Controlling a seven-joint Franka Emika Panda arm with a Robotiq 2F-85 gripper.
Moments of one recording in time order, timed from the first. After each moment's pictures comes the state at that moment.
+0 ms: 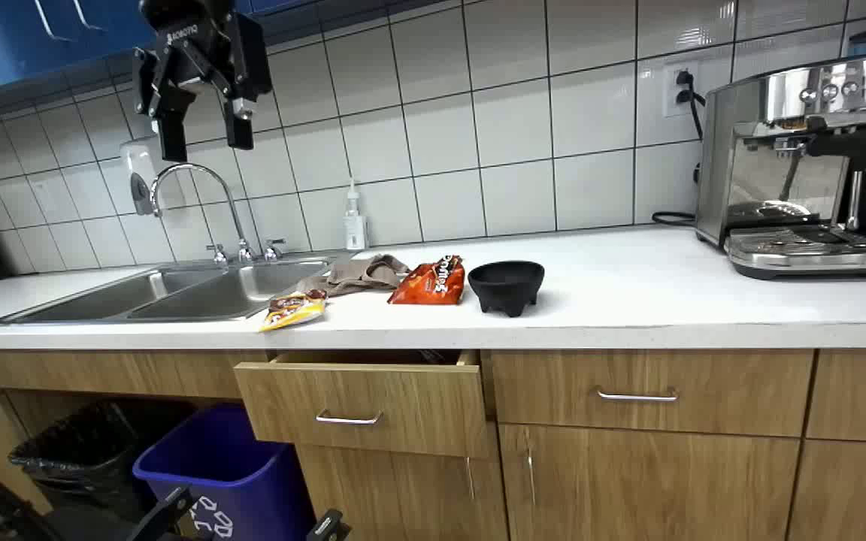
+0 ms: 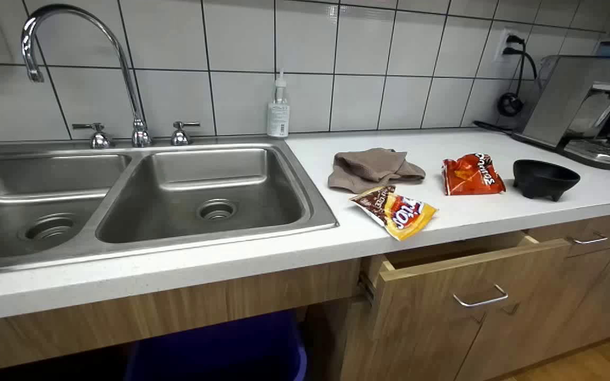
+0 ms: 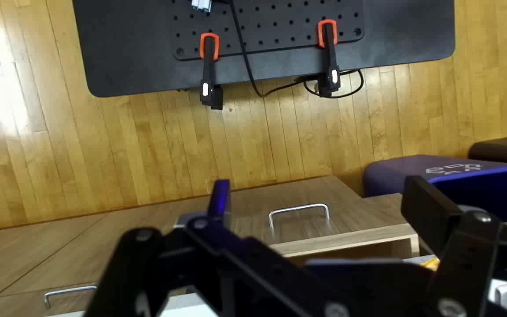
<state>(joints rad) -0.03 -0.68 -0.05 -2.48 -0.03 1.60 -0.01</state>
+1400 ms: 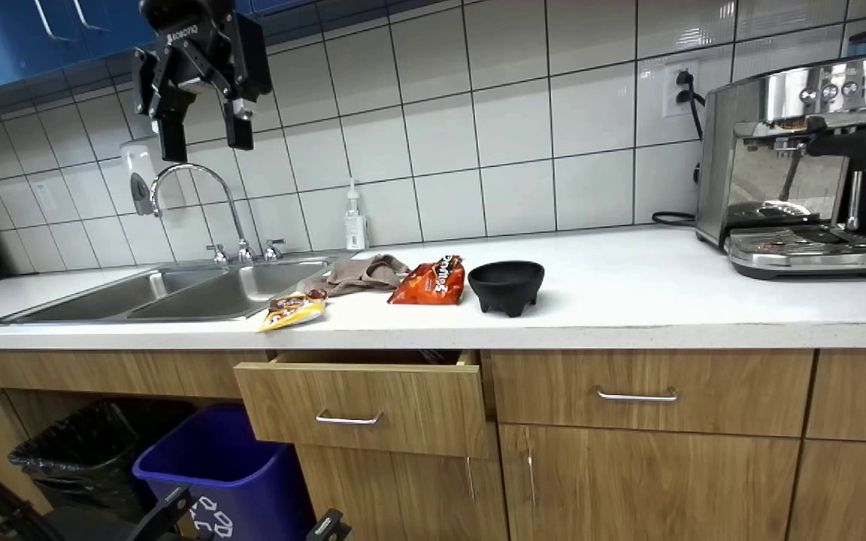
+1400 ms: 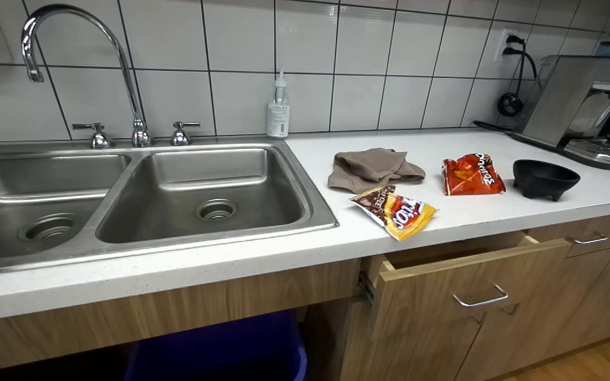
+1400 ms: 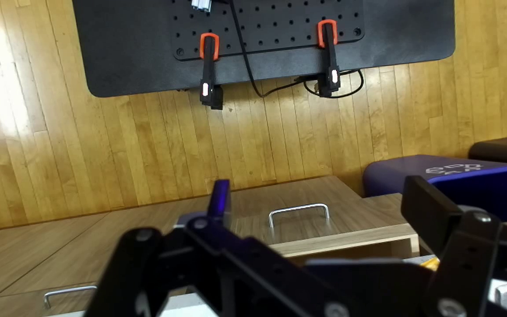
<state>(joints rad) -0.03 -0.68 -0.05 -2.48 -0.03 1.60 -0.01</state>
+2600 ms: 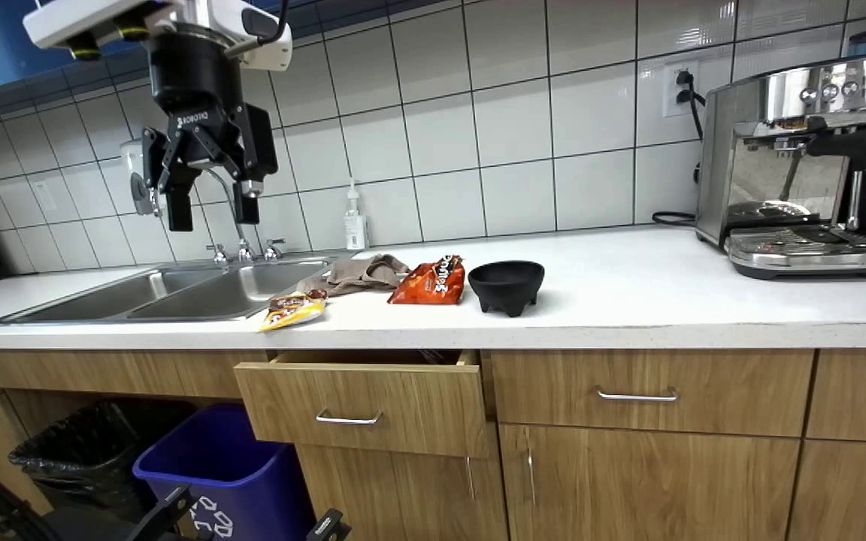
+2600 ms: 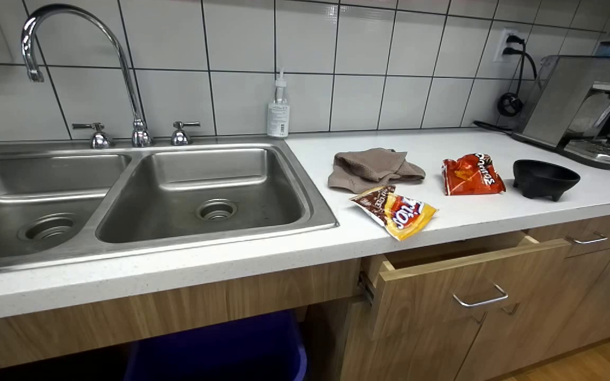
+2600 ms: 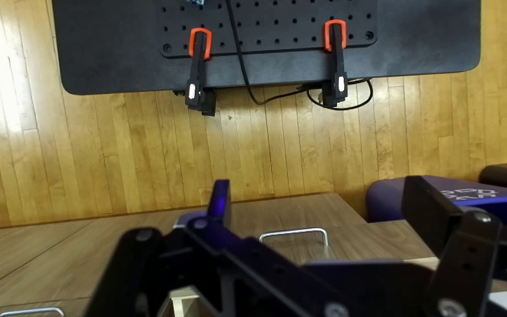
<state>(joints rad) 0.01 -0.63 -0.02 -2.62 -0.03 1.76 -0.01</state>
